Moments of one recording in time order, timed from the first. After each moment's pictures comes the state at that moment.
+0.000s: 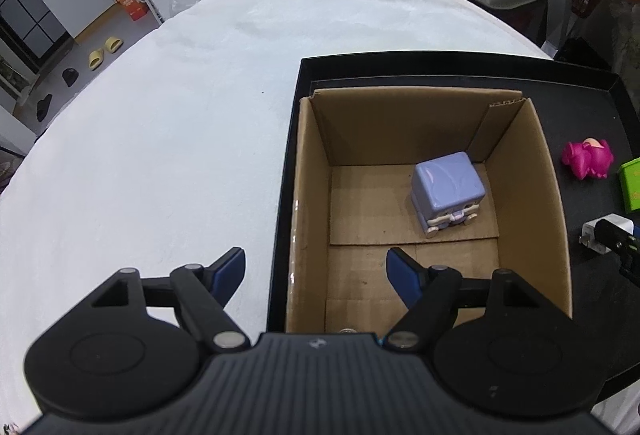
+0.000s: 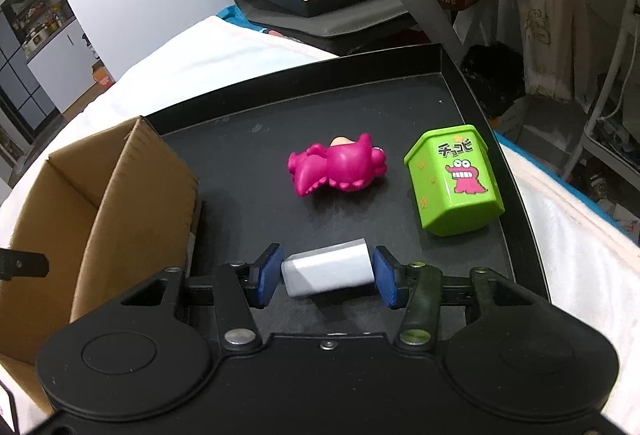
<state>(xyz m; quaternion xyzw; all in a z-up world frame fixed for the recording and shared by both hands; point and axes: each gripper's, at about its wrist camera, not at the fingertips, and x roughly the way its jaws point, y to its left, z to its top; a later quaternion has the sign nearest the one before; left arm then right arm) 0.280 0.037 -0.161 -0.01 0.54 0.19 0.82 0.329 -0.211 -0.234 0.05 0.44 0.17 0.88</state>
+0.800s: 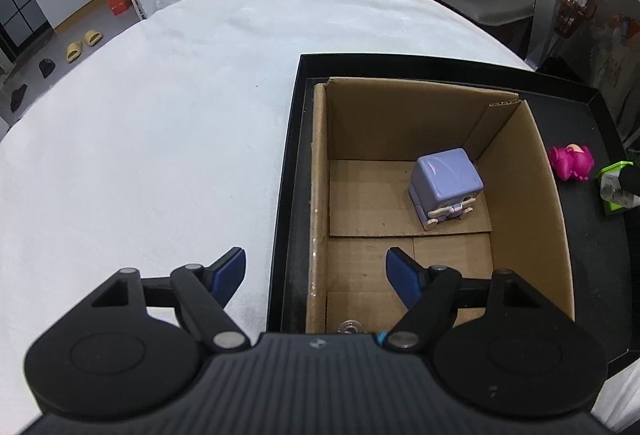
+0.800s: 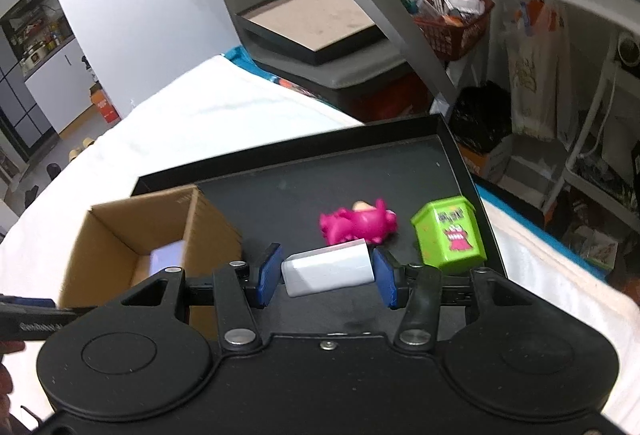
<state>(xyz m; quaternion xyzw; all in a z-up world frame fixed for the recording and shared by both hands) 0.258 0.063 -0.165 -0.05 0.52 0.15 0.84 0.319 -0.189 -0.167 0.05 0.41 0.15 0.90</state>
